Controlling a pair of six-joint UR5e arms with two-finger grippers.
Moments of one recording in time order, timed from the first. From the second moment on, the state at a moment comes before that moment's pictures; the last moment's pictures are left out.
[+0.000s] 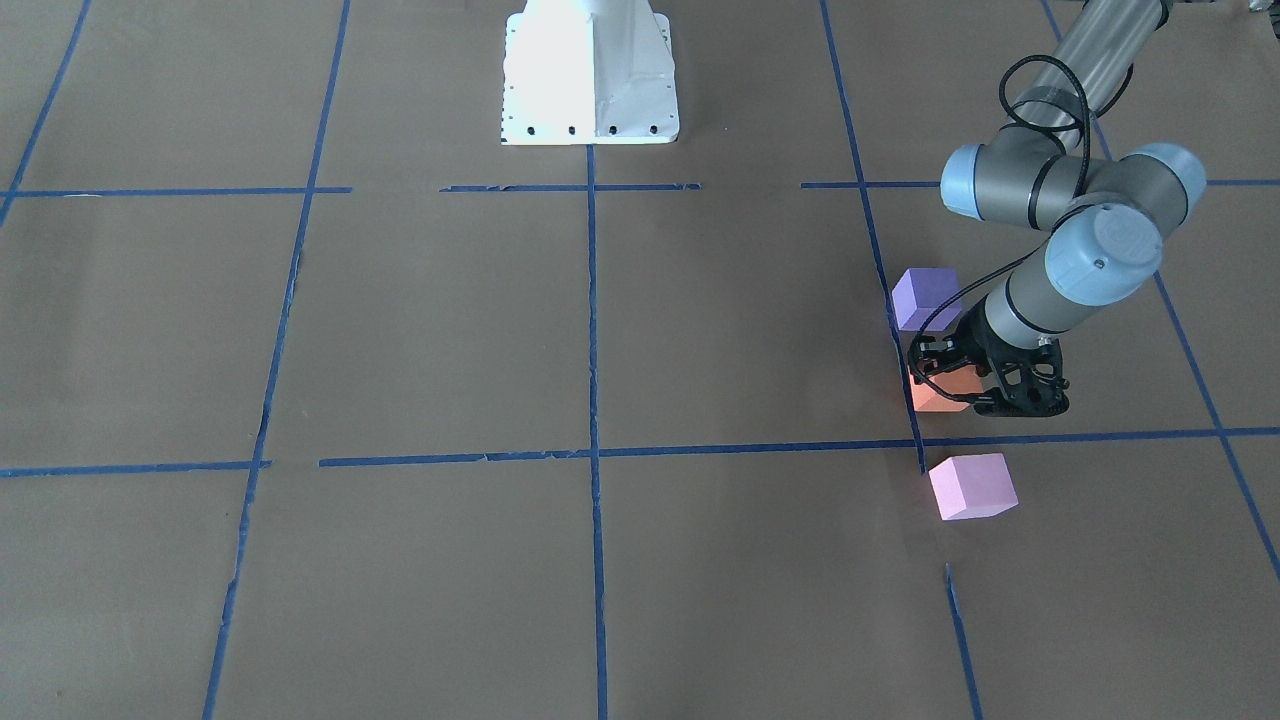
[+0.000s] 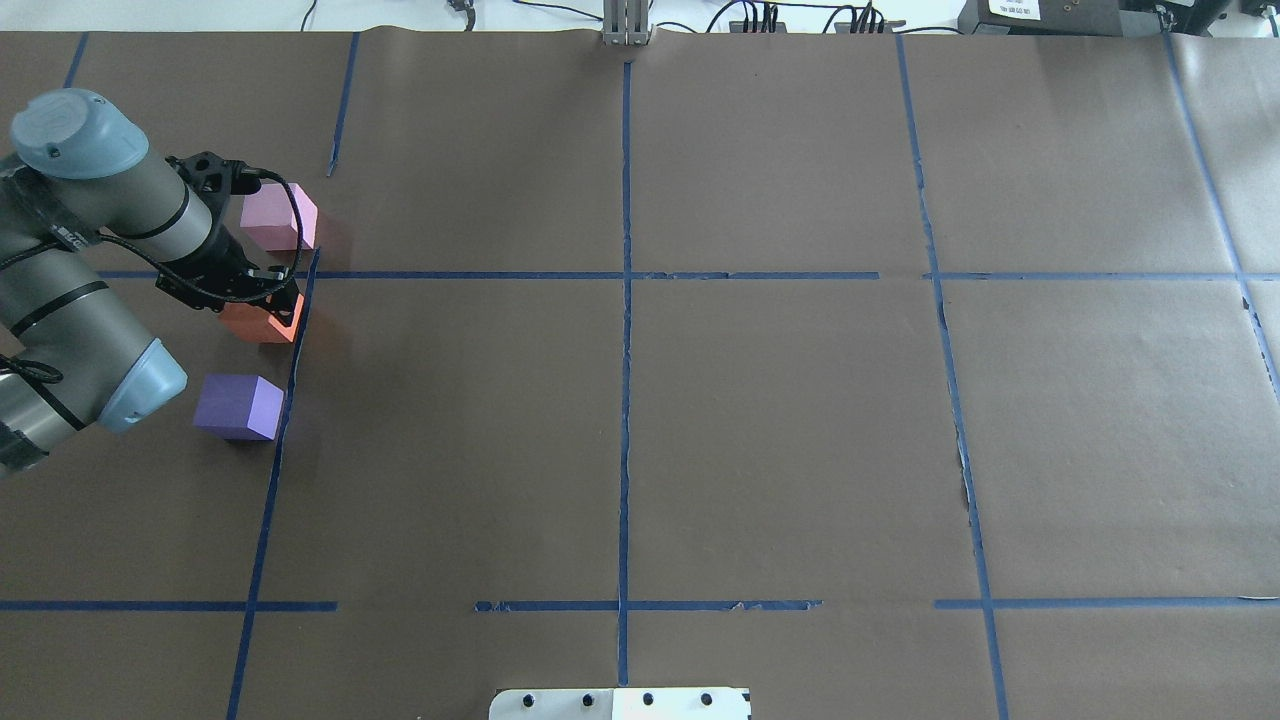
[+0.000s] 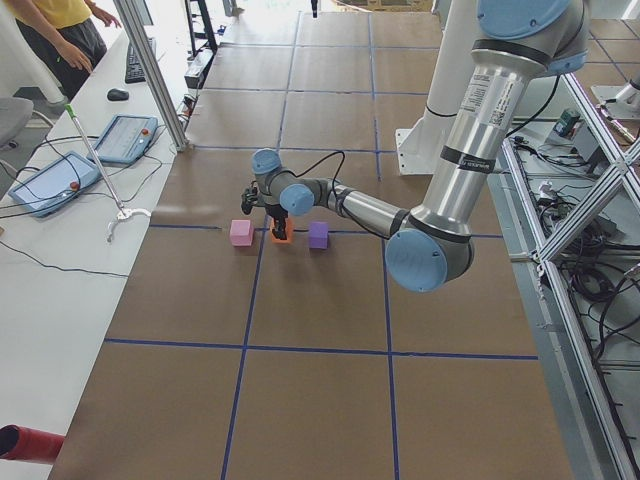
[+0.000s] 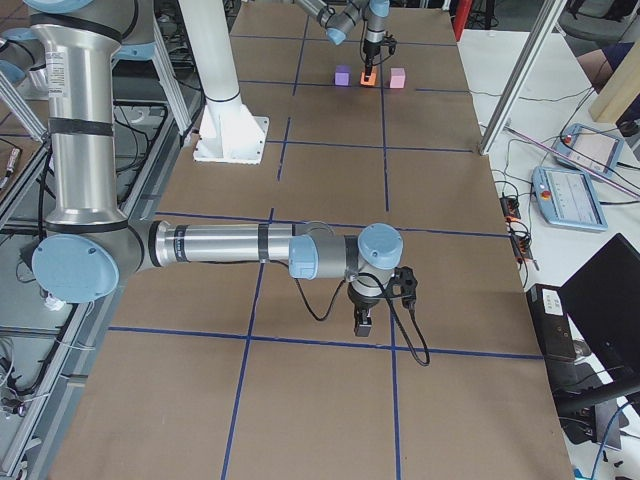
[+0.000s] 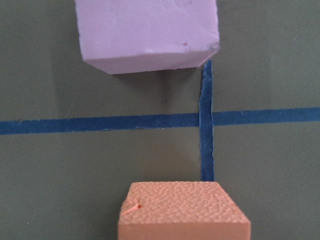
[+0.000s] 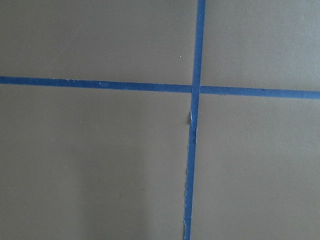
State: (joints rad) left arm -0.90 -1.91 -1.51 -1.84 -2.21 -0.80; right arm 1.48 -1.59 1.63 -1.57 2.36 0.05
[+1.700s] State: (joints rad) left arm -0.90 -1.91 -1.47 -1.88 -2.21 -0.83; right arm 1.48 -1.59 1.63 -1.57 2.36 0.05
